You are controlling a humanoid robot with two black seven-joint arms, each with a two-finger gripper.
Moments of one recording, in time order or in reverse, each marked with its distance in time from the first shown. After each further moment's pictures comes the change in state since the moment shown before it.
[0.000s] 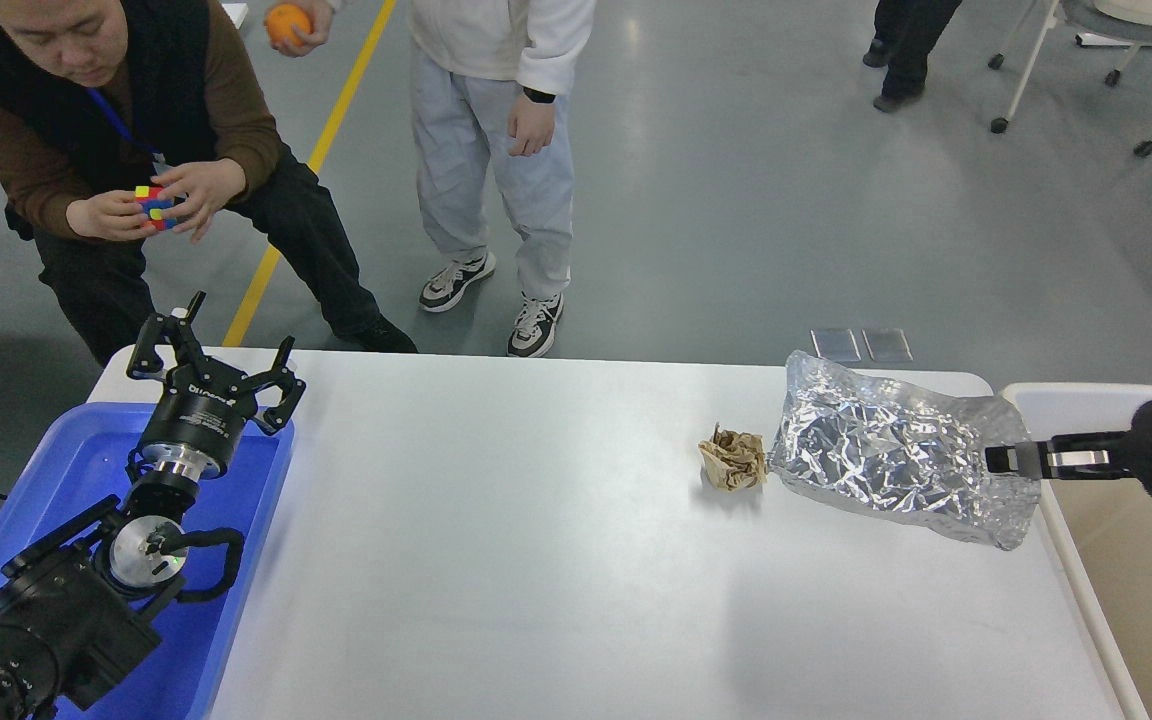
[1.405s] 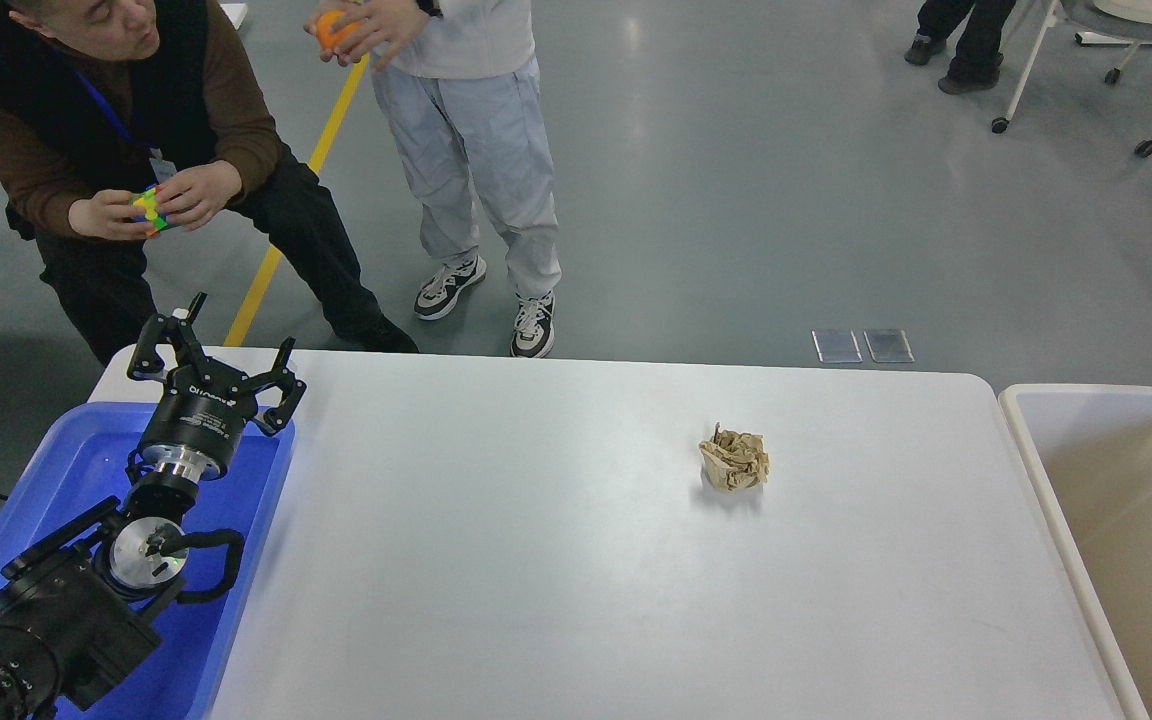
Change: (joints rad) left arm 0.001 0.000 0.000 0.000 -0.001 0.001 0.000; right arm -0.737 0.452 0.025 -1.079 1.403 -0.176 -0.131
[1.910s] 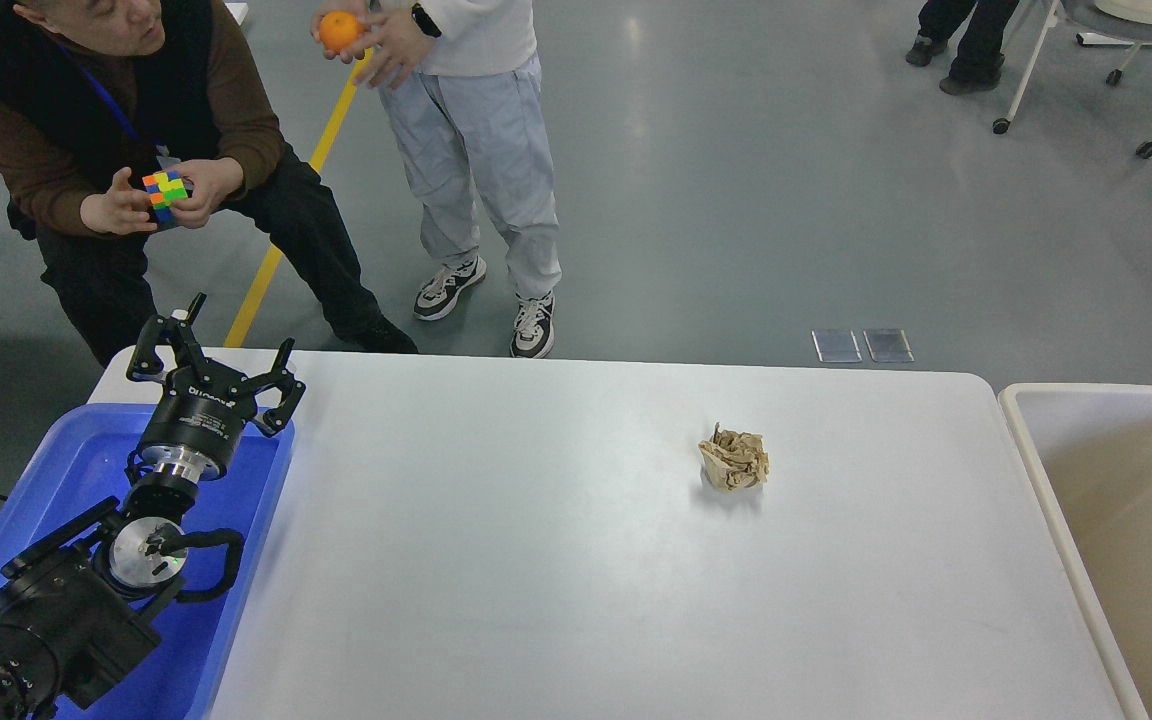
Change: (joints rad) left arm 0.000 0.000 0.000 0.000 0.000 0.000 0.000; right arm -0.124 0.128 0.003 -0.131 -0.009 -0.055 -0.020
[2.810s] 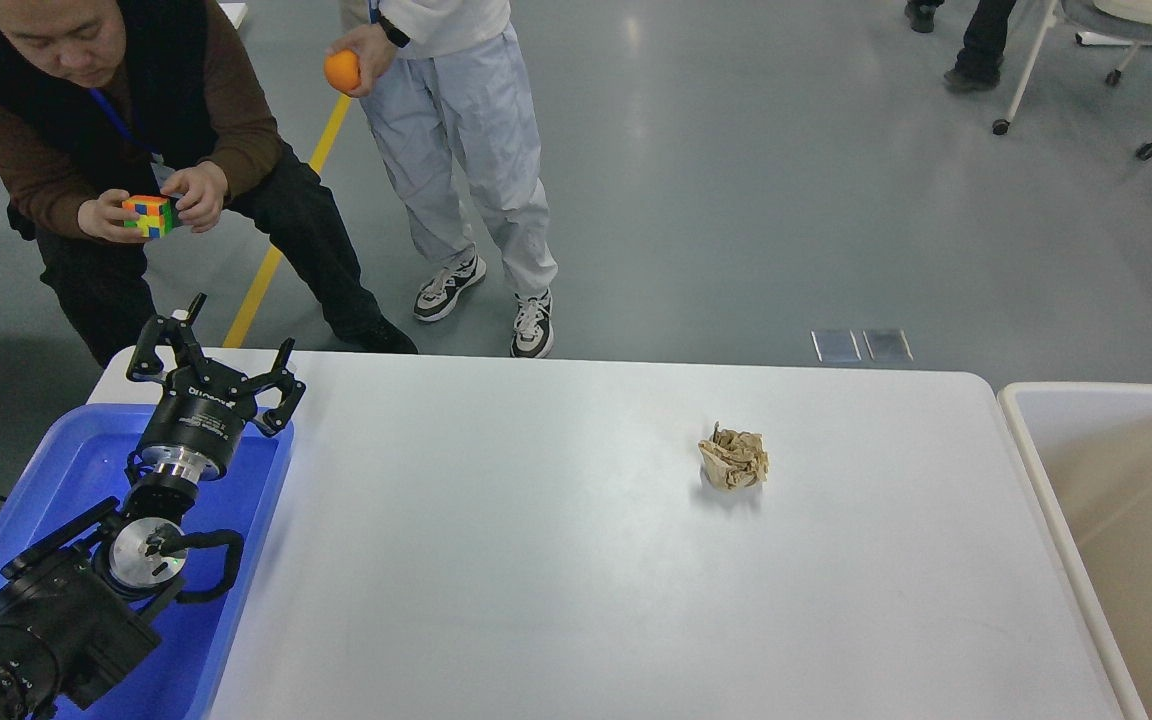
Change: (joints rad) left arm 0.001 0.000 0.000 0.000 0.000 0.000 0.000; right arm 0.042 0.050 0.282 -0.047 0.010 -0.030 0.000
